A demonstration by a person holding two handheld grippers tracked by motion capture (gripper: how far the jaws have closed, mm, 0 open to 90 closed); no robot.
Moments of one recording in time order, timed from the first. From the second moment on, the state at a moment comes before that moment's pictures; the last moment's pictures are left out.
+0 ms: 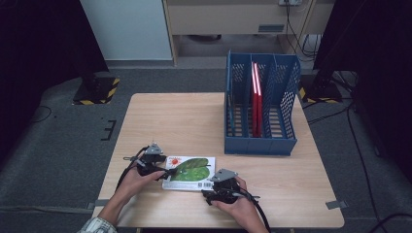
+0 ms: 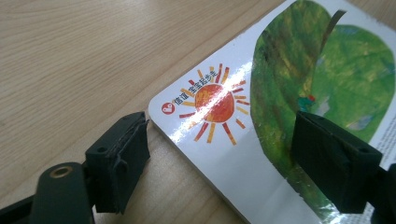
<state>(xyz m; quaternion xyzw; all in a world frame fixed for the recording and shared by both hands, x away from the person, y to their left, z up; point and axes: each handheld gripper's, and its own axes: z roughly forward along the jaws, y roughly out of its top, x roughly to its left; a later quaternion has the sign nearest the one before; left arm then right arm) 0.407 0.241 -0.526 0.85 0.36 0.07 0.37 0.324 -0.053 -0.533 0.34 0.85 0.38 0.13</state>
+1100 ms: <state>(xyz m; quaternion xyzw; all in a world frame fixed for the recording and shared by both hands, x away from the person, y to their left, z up) 0.413 0.243 -0.523 0.84 0.38 0.07 0.39 0.322 -0.036 -0.539 0.34 0.86 0.36 0.13</state>
